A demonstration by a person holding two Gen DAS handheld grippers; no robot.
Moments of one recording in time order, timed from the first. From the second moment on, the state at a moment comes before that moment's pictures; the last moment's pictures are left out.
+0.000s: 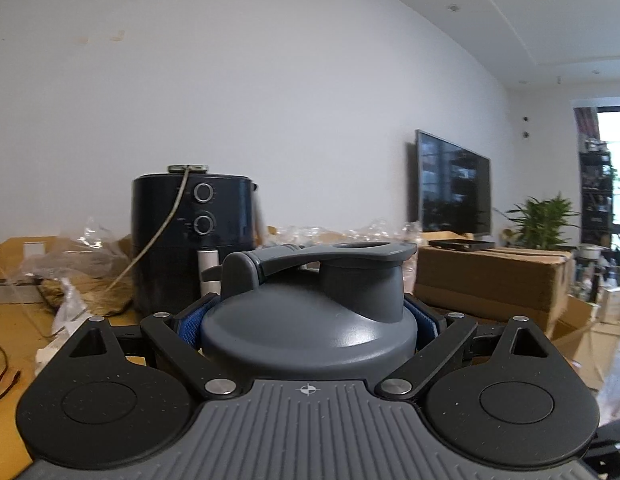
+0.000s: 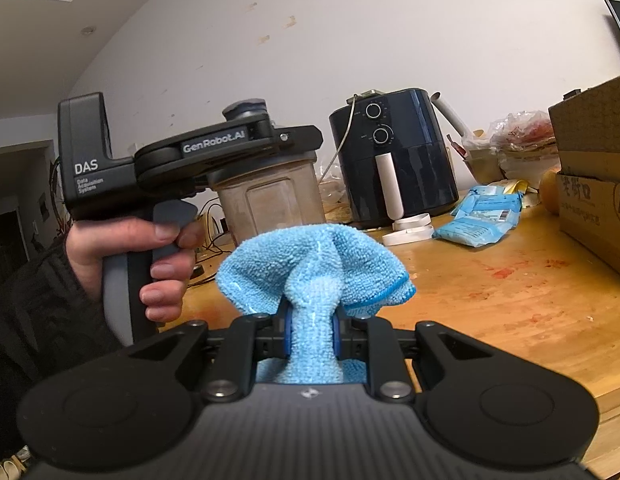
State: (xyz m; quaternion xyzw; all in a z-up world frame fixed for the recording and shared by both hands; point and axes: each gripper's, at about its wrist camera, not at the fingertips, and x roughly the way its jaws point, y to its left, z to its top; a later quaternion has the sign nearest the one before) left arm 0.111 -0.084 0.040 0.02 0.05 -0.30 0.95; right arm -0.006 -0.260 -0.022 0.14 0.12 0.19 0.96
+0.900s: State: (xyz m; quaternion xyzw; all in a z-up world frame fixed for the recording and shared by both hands) left arm 0.128 -0.071 0.033 0.04 0.04 -0.40 0.92; right arm -0.008 -0.260 -0.021 0.14 0.12 0.19 0.96
